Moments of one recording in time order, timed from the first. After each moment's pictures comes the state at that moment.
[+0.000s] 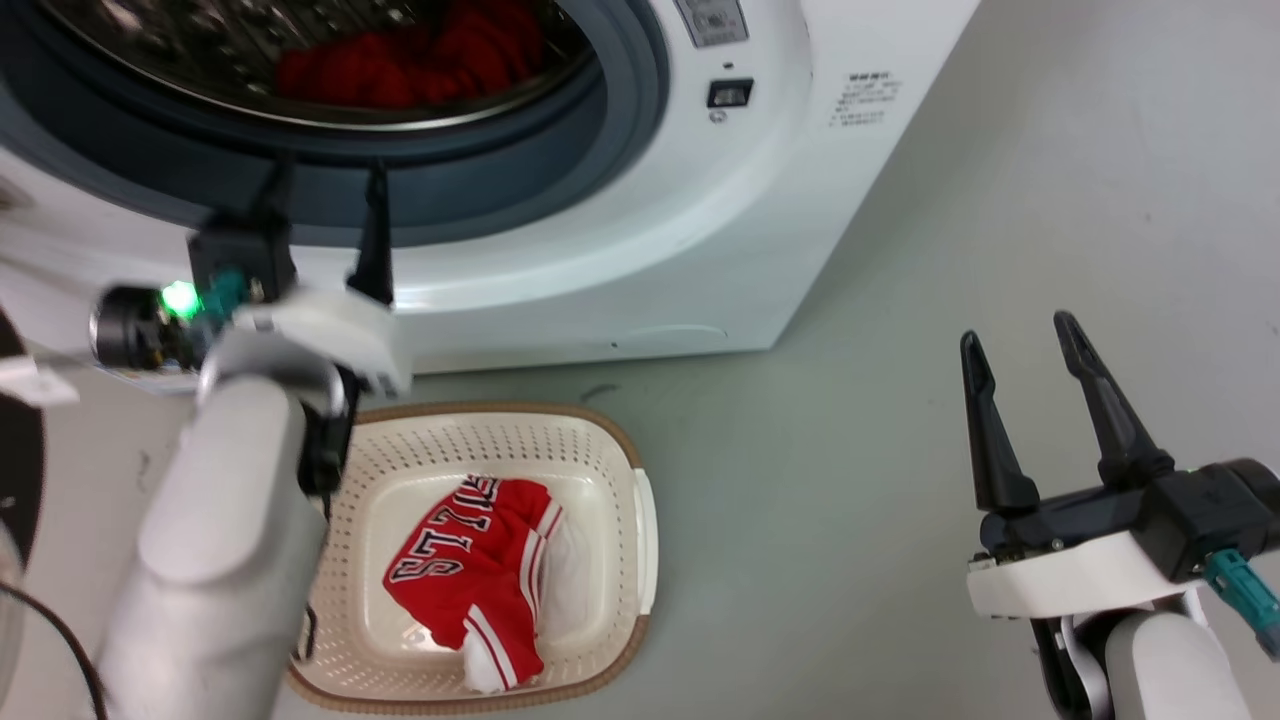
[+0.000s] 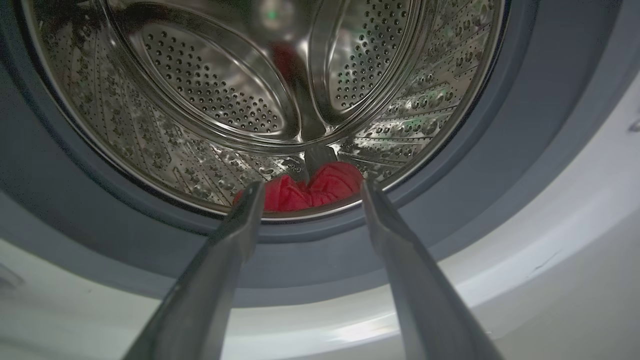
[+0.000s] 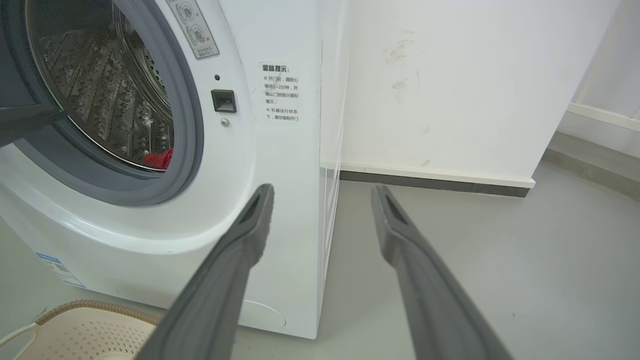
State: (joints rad) left arm -0.62 0.26 -0.21 0.48 -0.24 0.05 -0.19; right arm -0.13 -0.05 0.05 -0.03 0.02 0.13 -0.26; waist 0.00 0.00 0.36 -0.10
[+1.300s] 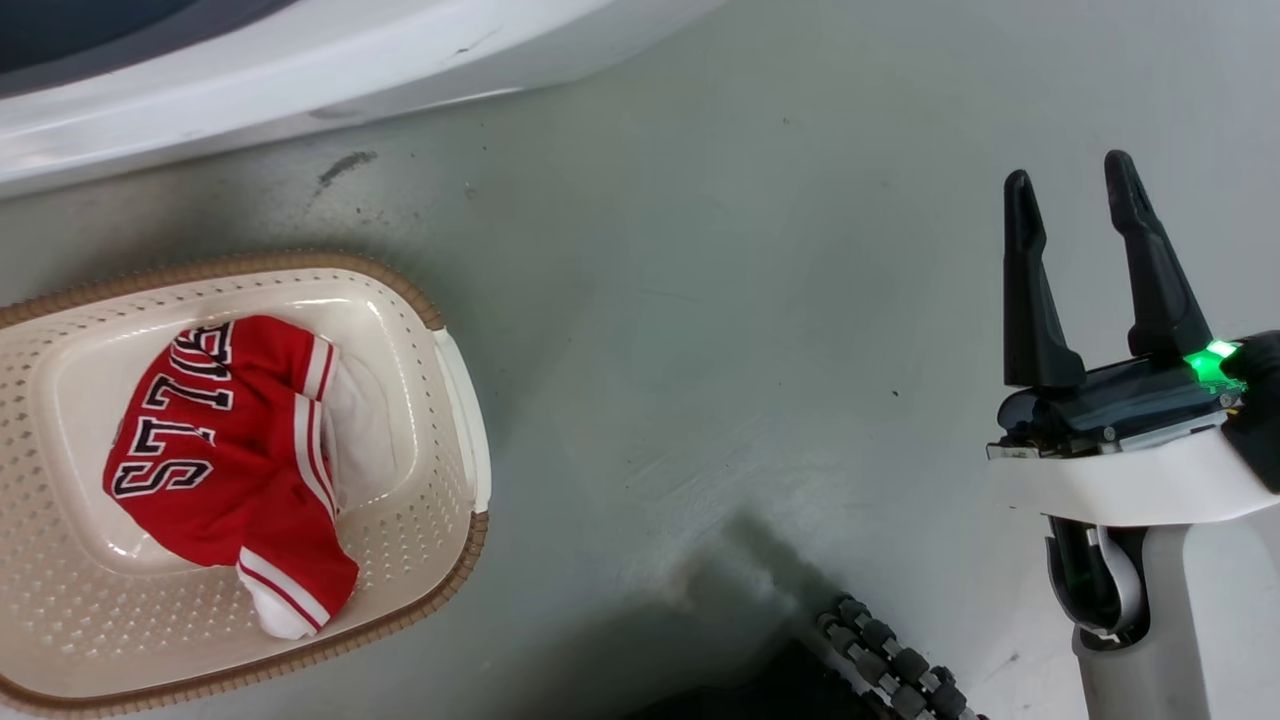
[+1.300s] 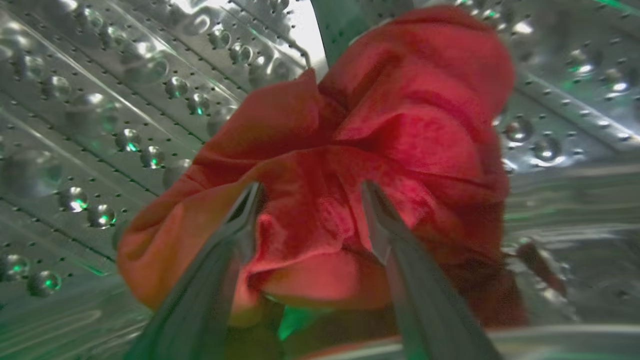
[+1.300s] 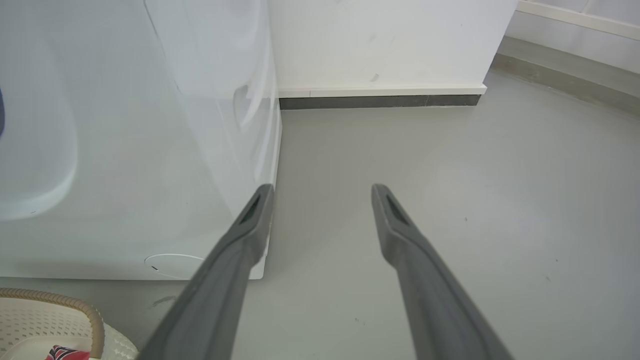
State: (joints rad) left arm -1.73 0.53 -0.42 1.08 -0.30 -0.13 0.74; right arm -0.31 -0.05 0.07 -0.10 0.21 0.13 -0.26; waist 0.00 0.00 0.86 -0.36
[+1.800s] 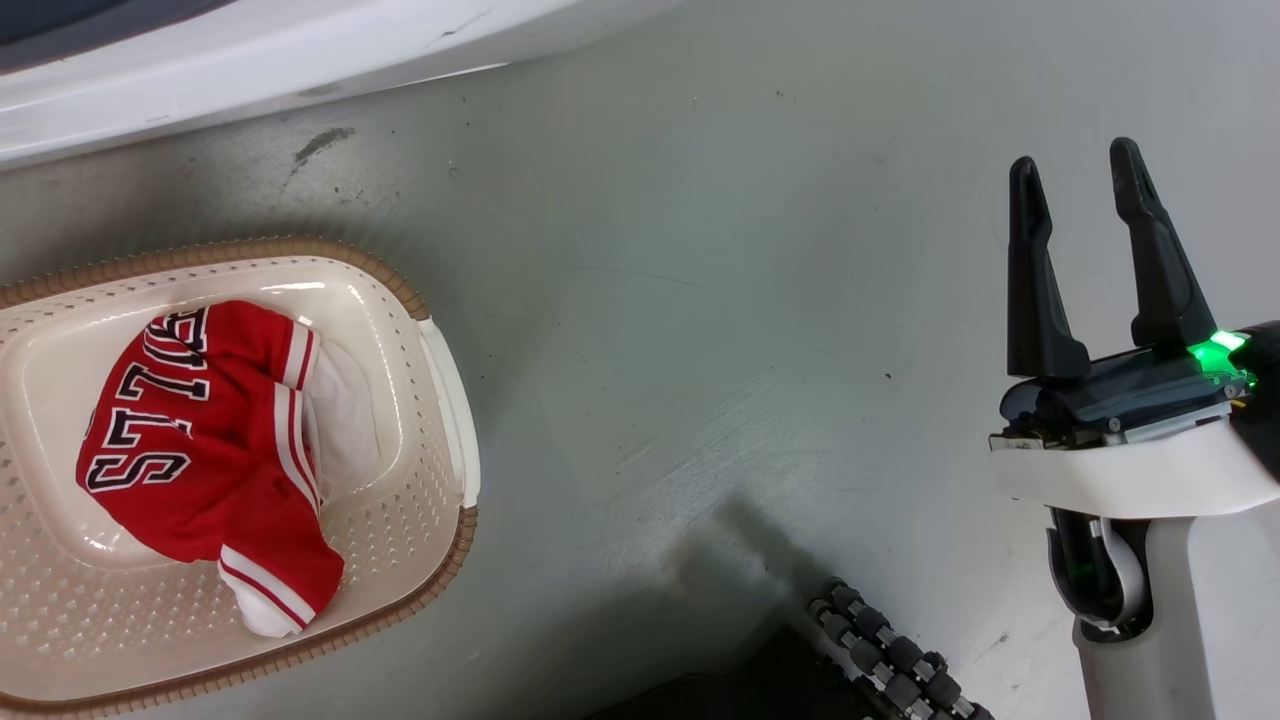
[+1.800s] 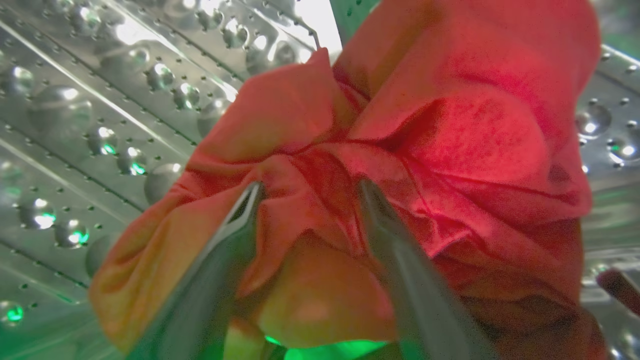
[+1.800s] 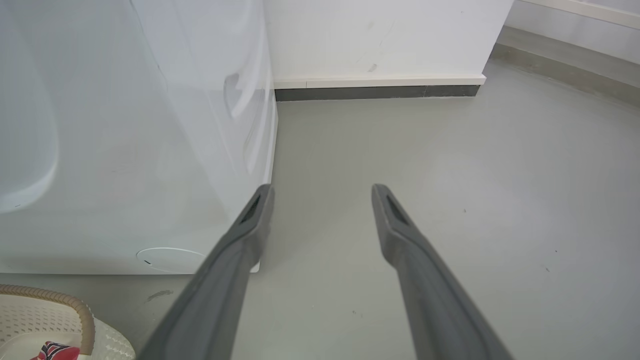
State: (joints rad) left arm -1.75 0.57 -0.47 1.09 -0.30 -0.13 0.68; right arm -0.32 -0.05 0.07 -0.10 0.23 0.13 -0.26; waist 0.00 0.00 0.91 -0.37
